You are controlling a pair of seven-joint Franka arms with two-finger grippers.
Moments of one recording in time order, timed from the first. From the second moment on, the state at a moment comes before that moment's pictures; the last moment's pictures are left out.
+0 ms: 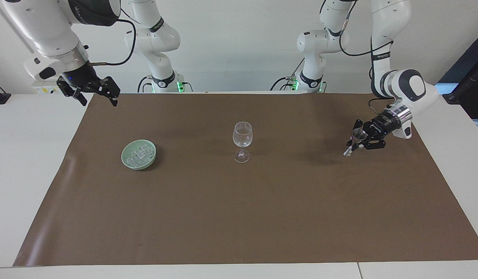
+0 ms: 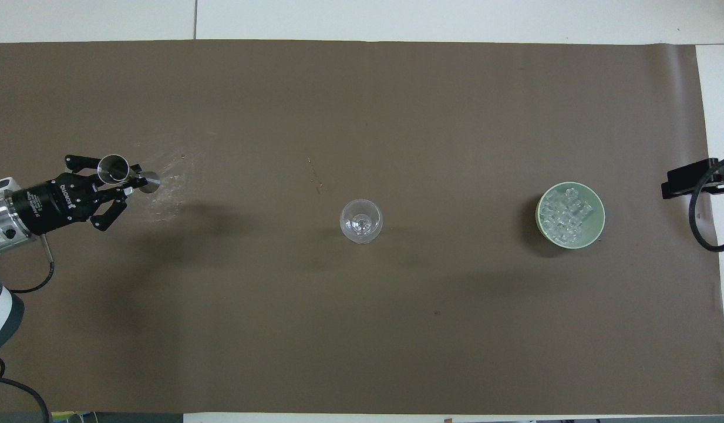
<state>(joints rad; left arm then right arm) -0.05 0.04 0.28 -2.24 -1.41 1.86 -0.84 0.10 -0.06 -0.16 -1.65 -0.03 1.54 -0.03</state>
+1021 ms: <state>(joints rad) -0.34 -0.08 0.09 -2.22 -1.24 2.16 -1.18 0.10 -0.06 -0.16 -1.65 -0.03 1.54 -0.03</state>
